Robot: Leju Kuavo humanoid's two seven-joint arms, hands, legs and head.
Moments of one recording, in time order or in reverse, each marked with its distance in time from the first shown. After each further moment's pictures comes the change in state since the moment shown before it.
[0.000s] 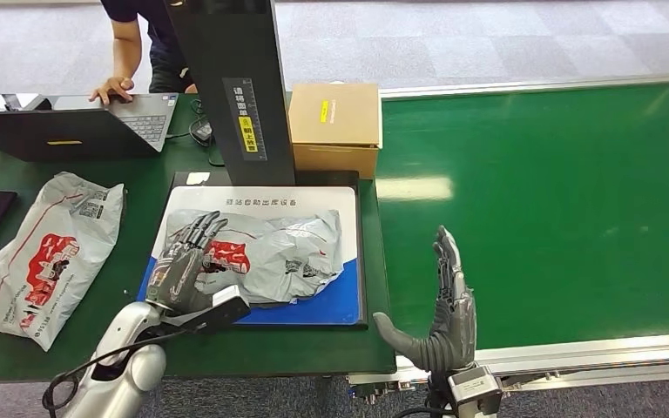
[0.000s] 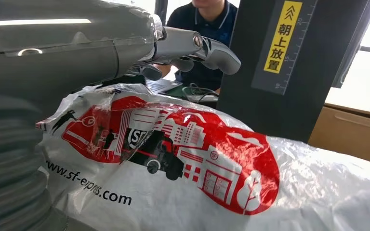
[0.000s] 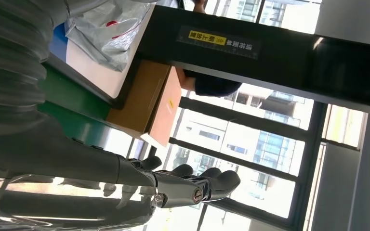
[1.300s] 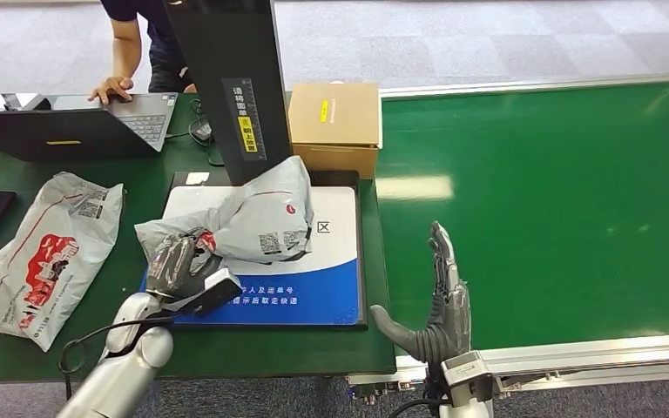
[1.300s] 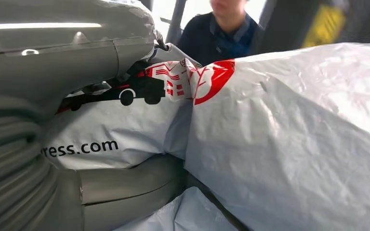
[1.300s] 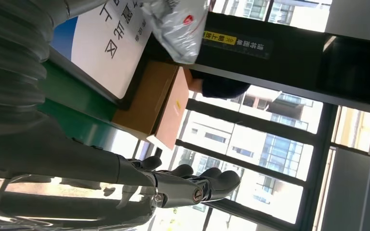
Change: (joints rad) left arm -0.114 -0.007 -0.025 0.305 0.189 0.283 -0.126; right arm -0.043 0.009 -0.020 0.062 0.016 0.018 0.005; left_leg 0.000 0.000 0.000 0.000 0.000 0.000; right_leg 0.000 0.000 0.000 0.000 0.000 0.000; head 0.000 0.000
